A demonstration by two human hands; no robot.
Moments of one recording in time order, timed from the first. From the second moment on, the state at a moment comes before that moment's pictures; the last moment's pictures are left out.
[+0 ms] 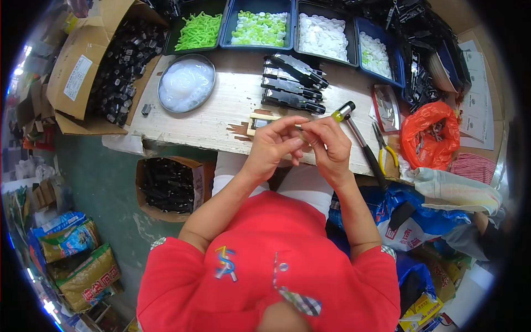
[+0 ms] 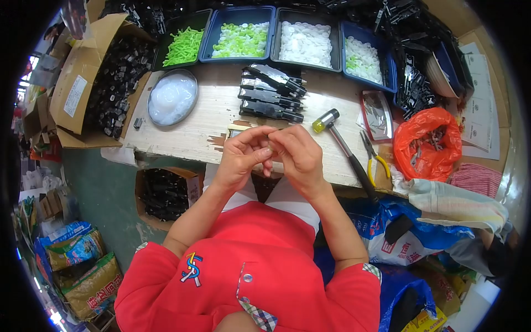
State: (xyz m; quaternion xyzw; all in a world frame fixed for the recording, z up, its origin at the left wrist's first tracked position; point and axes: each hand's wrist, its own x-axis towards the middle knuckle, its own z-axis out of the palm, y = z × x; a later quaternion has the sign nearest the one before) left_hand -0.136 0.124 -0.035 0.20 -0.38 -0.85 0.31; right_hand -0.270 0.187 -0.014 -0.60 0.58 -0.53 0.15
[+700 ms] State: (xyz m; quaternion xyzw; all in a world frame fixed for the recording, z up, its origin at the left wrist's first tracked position) left_hand -0.112 0.119 -0.043 0.25 -0.35 -0.83 0.35; right_hand -0.266 0.174 -0.009 -0.66 0.57 -0.45 0.15
